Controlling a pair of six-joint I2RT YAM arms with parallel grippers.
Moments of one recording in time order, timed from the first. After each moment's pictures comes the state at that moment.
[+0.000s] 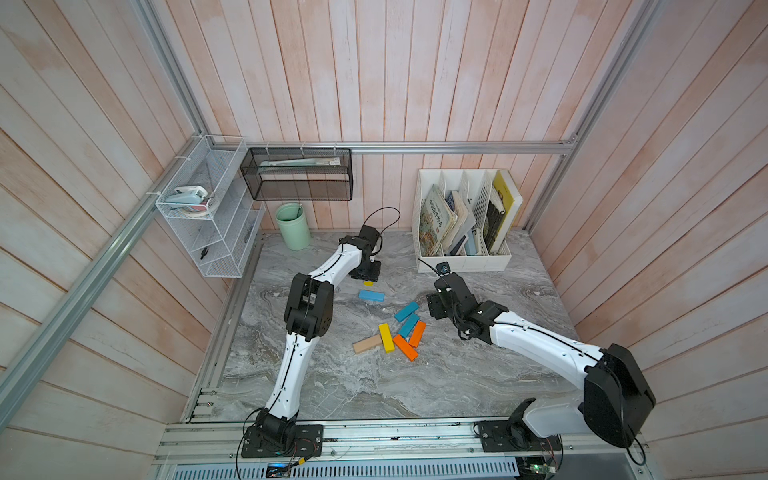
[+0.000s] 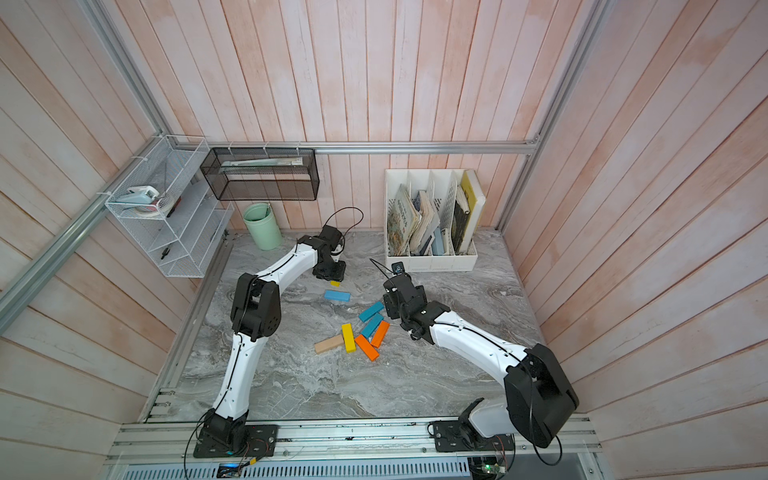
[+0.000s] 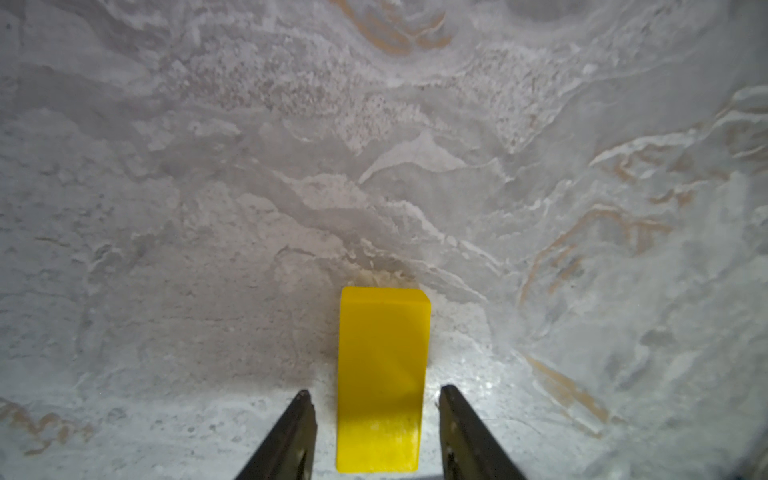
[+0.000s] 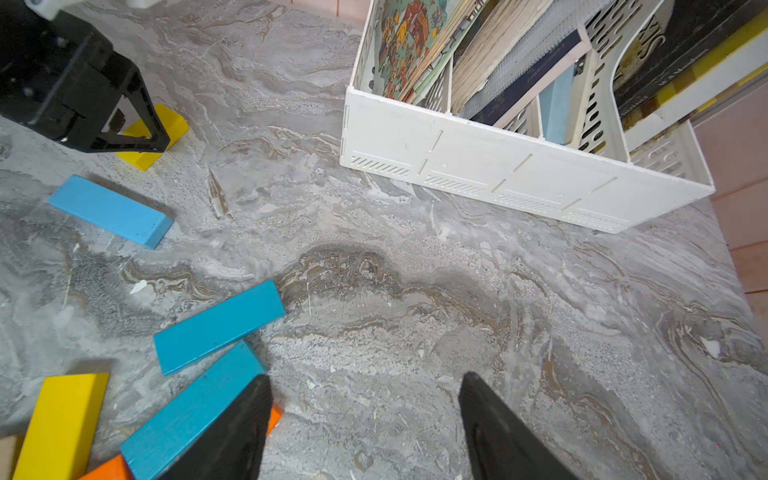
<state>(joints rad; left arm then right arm) -0.40 2.44 2.13 -0.94 0.03 -0.13 0.70 1.39 0.91 -0.30 0.44 0.24</state>
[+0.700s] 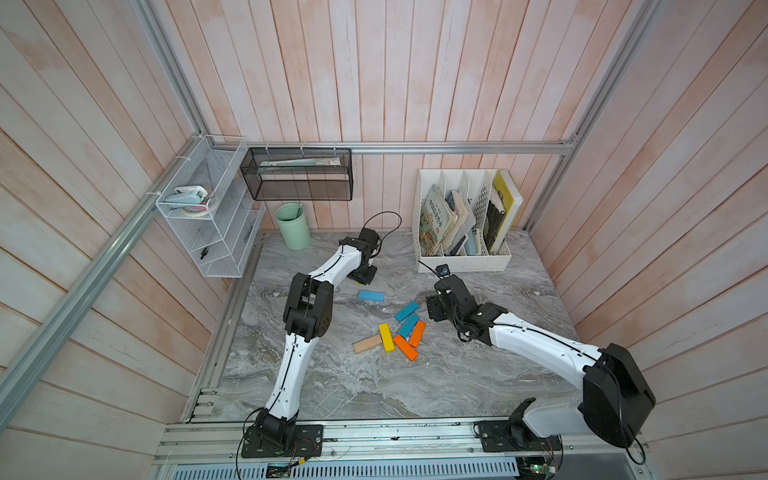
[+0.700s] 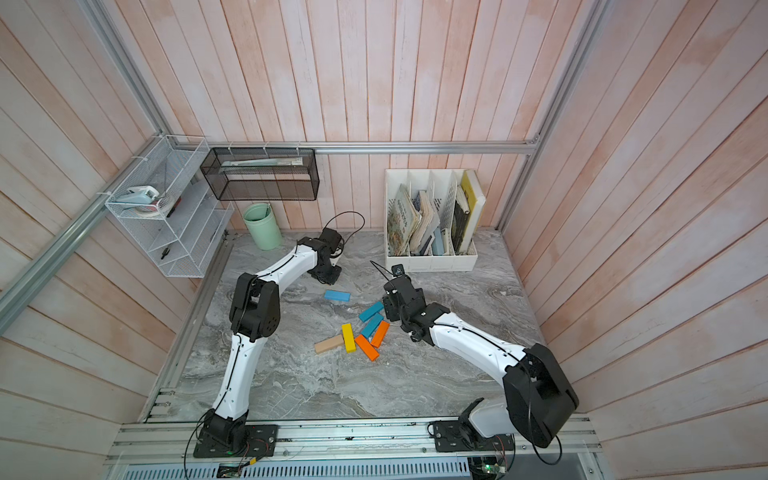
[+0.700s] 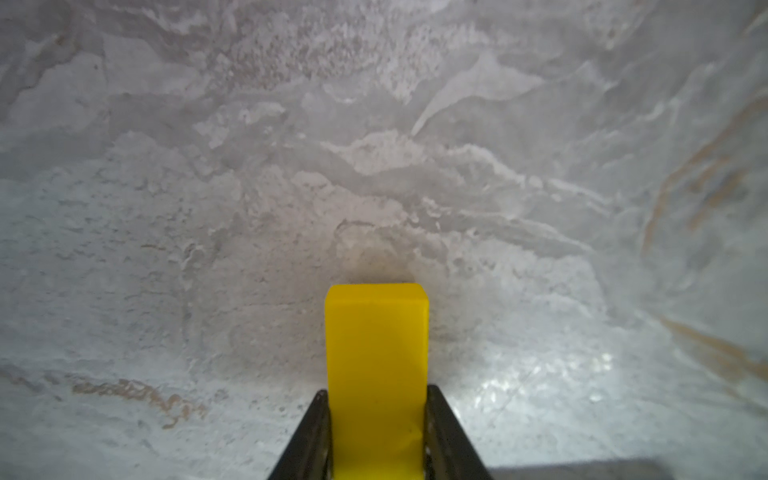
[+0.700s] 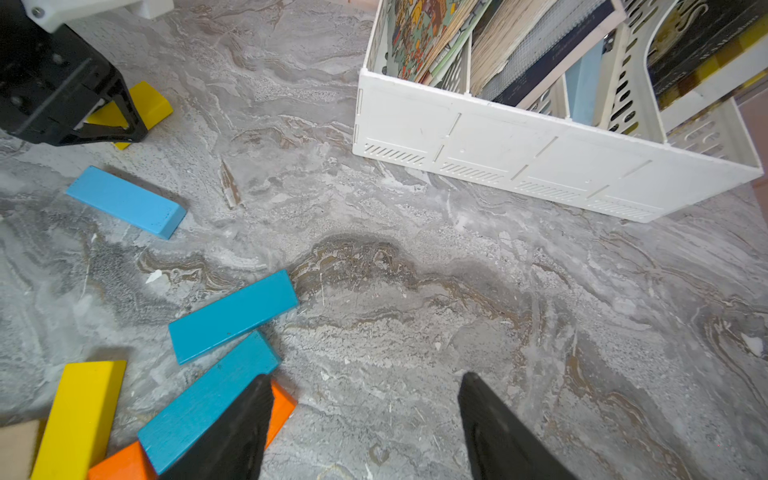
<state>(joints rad) -0.40 2.40 2.06 -0.95 -0.13 0.13 0.70 1.39 0.89 -0.29 0.40 0.26</state>
